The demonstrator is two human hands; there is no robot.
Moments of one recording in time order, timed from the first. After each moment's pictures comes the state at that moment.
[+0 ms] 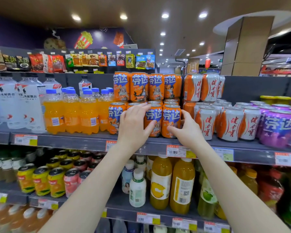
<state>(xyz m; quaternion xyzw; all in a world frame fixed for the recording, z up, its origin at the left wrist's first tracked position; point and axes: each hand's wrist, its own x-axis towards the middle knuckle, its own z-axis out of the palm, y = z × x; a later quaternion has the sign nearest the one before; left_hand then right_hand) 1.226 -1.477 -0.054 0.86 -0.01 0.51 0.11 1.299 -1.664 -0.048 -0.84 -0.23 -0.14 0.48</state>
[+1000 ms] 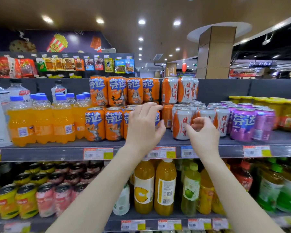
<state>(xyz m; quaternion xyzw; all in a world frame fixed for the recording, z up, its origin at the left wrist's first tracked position) 1.242 -1.558 -0.040 0.81 -0.13 0.55 0.13 1.277 -1.744 -0.054 -0.78 -0.08 -0.33 0.53</state>
